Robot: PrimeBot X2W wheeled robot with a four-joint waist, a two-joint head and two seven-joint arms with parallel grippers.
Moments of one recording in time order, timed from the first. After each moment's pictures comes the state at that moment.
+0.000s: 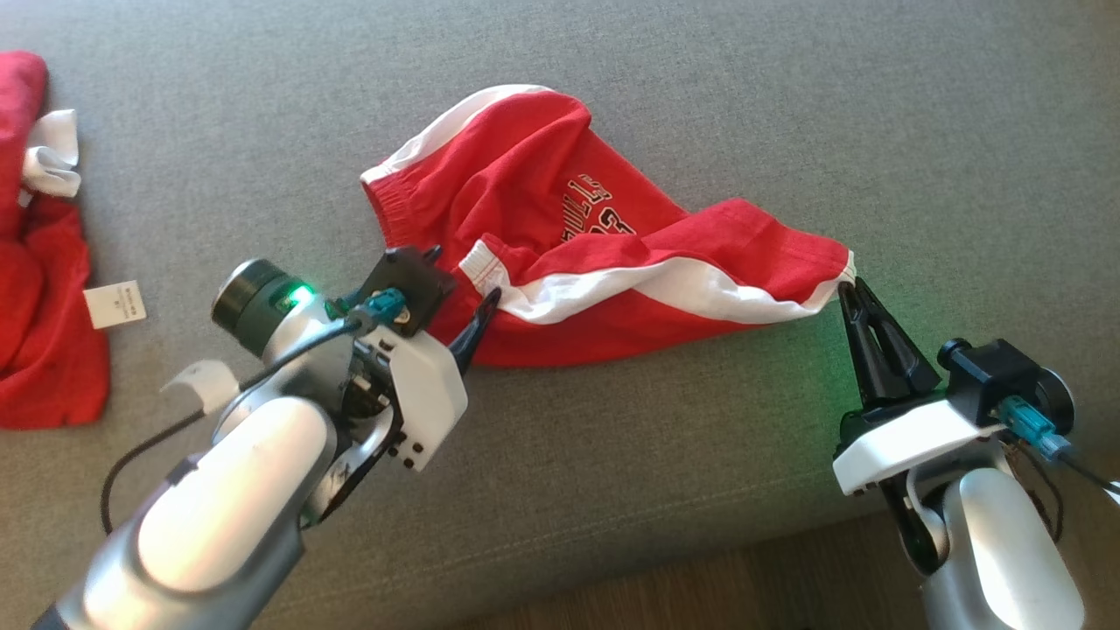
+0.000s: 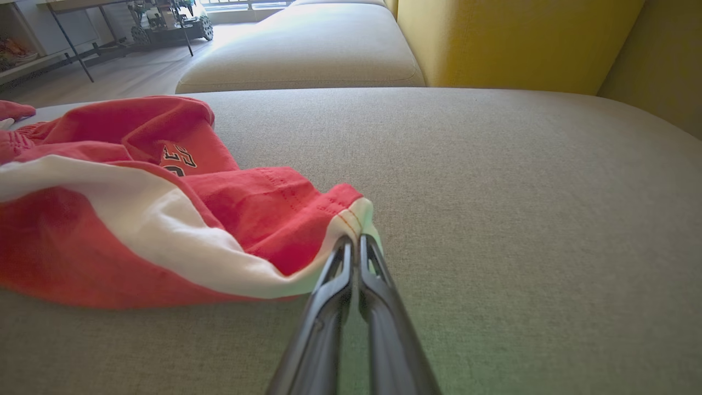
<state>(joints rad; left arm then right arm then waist) -0.52 0.42 -0.77 0.05 -0.32 0.04 0.32 -0.22 -0.05 -0.03 0.32 0.03 0.13 -0.26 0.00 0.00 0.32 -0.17</state>
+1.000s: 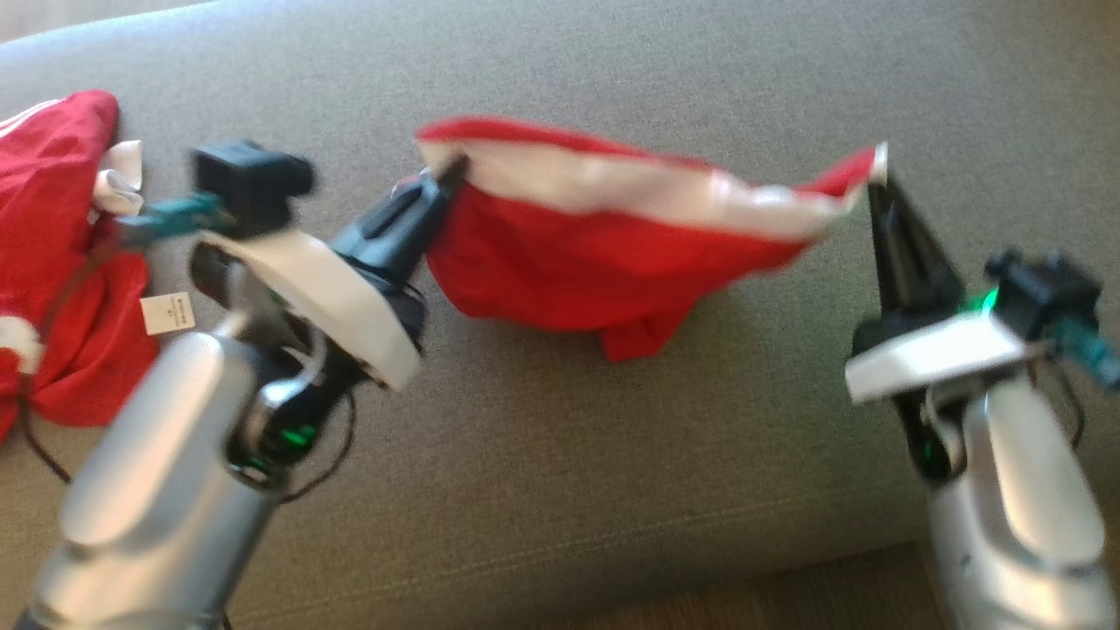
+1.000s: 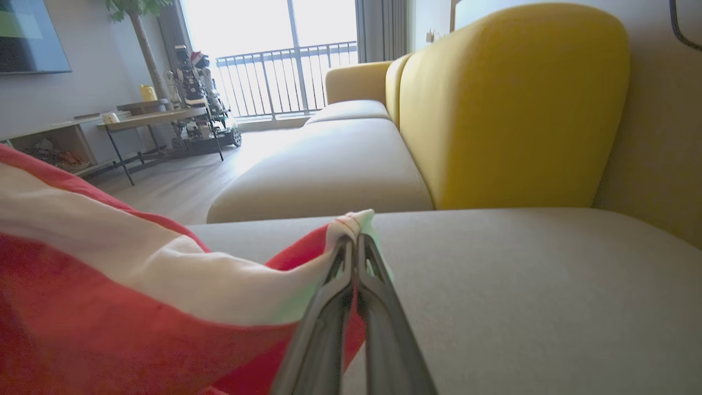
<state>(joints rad) -0.51 0.34 -0.55 -0.02 -0.75 -0.03 0.20 -0.33 -0.05 -0.04 0.29 0.14 0.13 -0.26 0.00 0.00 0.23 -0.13</state>
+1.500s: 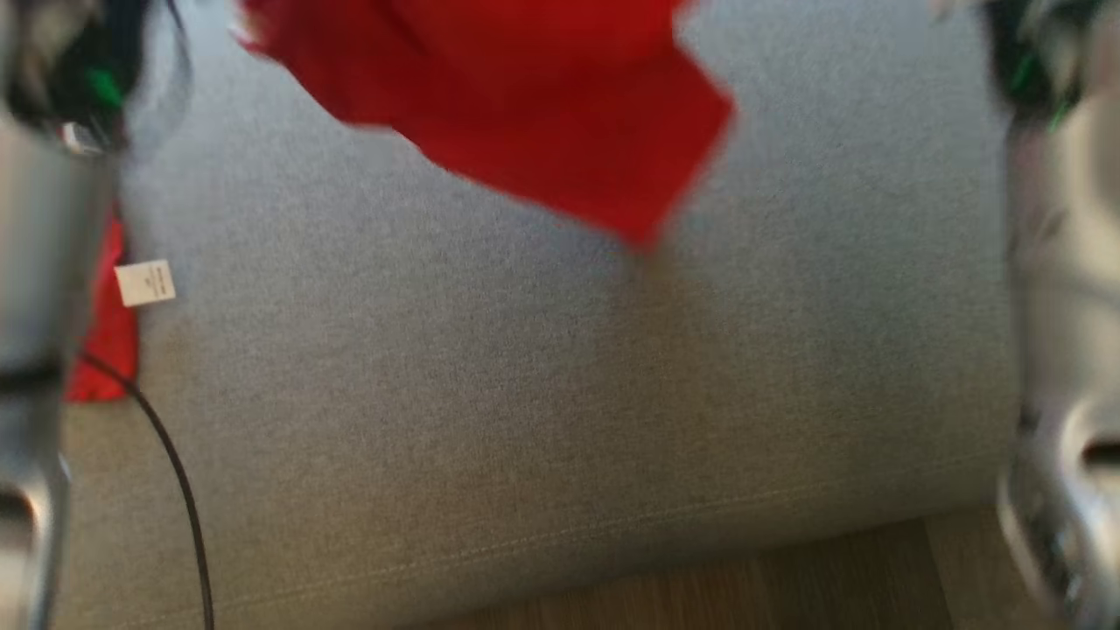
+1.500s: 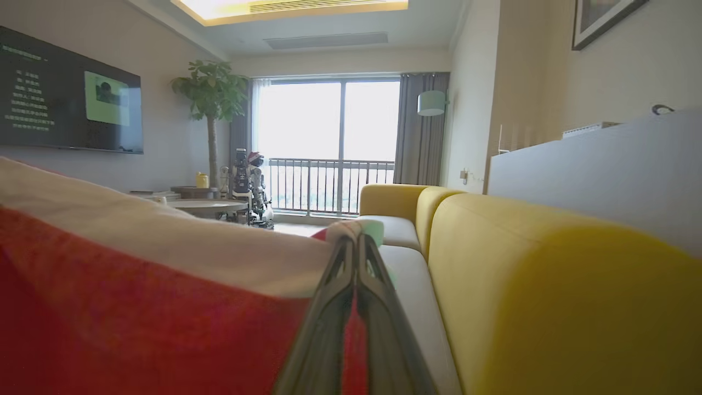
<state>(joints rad) -1.05 0.35 -0.41 0.23 -0.75 -0.12 0.01 -1.01 -0.08 0.01 0.41 0.18 0.13 -0.16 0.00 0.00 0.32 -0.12</state>
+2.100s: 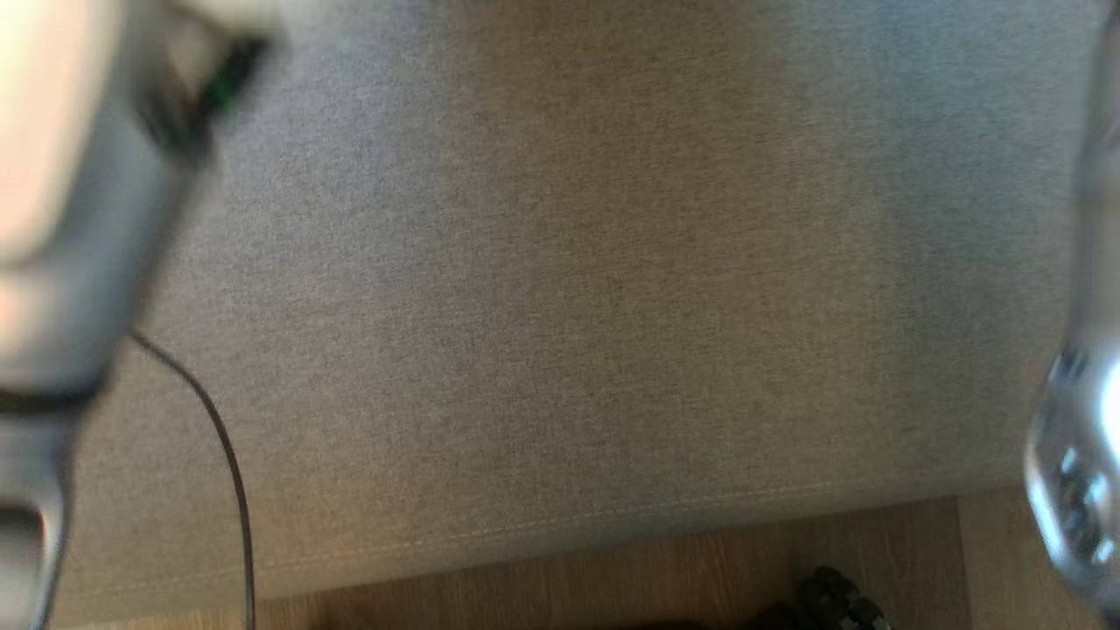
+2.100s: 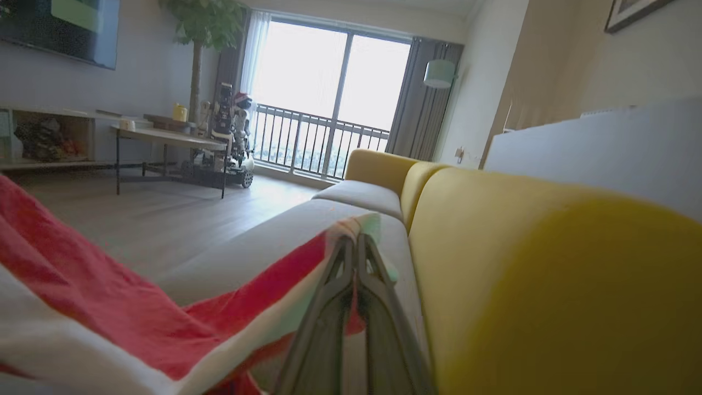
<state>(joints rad) -1.21 0.37 -0.67 0.15 -0.62 -0.12 -0.26 -1.22 -0.11 -0.06 0.47 -0.06 0.13 -0.25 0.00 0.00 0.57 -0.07</state>
